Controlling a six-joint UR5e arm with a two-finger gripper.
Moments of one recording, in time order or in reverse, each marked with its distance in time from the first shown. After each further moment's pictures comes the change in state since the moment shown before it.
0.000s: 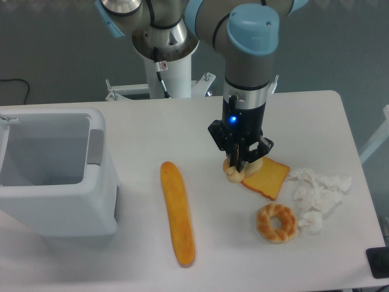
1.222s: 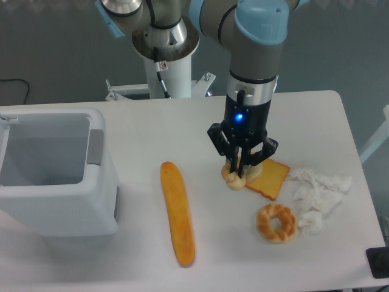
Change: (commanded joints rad) arm 0.008 -0.020 0.092 0.011 -0.130 -0.236
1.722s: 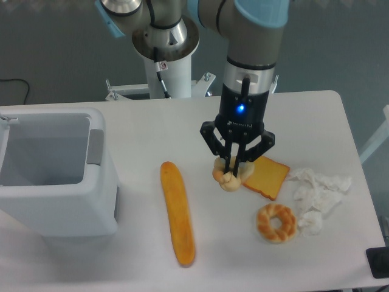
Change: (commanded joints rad) arm -0.027 0.083 -0.012 0.017 -0.060 -0.296
